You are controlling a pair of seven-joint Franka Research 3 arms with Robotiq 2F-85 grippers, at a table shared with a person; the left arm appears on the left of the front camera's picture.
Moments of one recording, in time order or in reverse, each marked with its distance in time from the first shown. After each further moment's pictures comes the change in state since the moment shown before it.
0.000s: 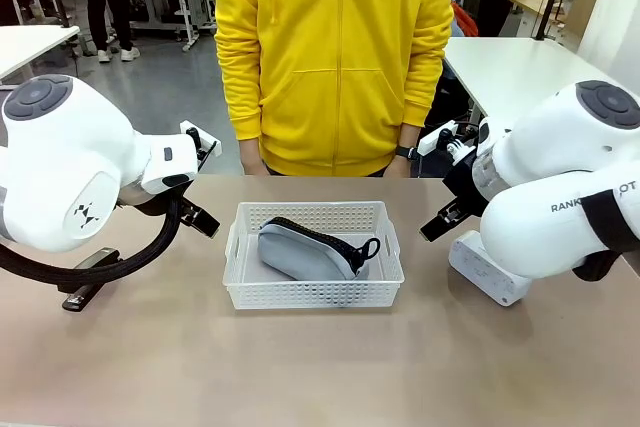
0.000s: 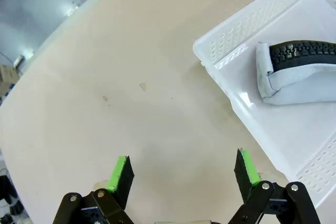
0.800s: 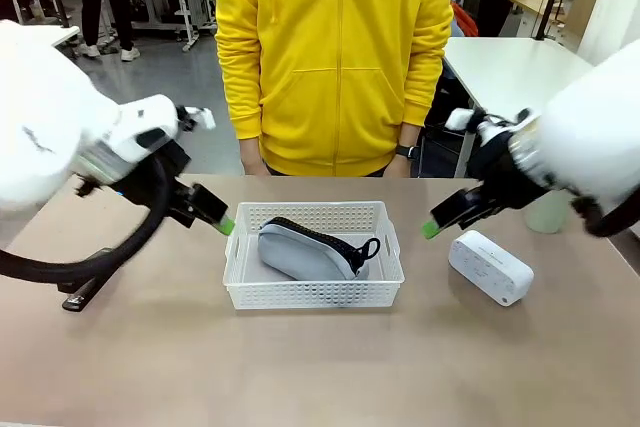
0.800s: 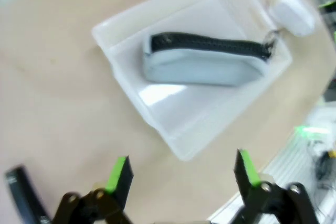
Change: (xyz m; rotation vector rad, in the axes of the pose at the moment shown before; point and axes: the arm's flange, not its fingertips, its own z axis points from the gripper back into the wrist) left arm 0.000 -0.015 0.091 -0.460 0.032 0.252; right arm -0.017 -0.016 0.085 0.489 0.067 -0.375
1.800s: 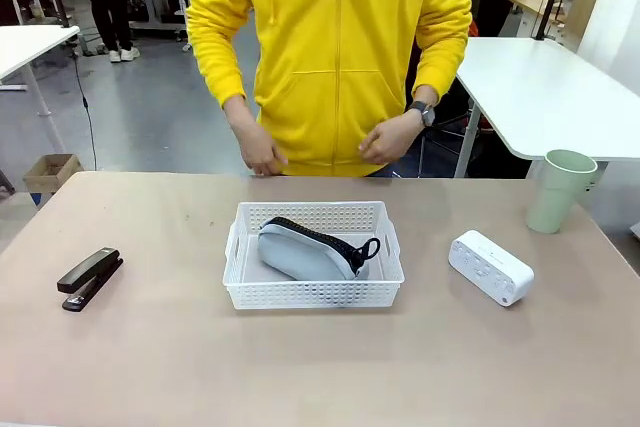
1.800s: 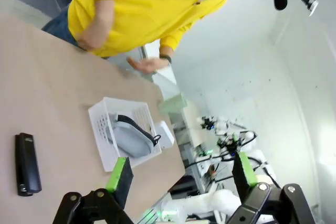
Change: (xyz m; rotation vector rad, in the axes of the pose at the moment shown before) left arm -0.154 0.200 0.205 -0.615 -0.671 0.508; right arm -0.231 -0.209 0.243 0.574 -0.731 -0.672
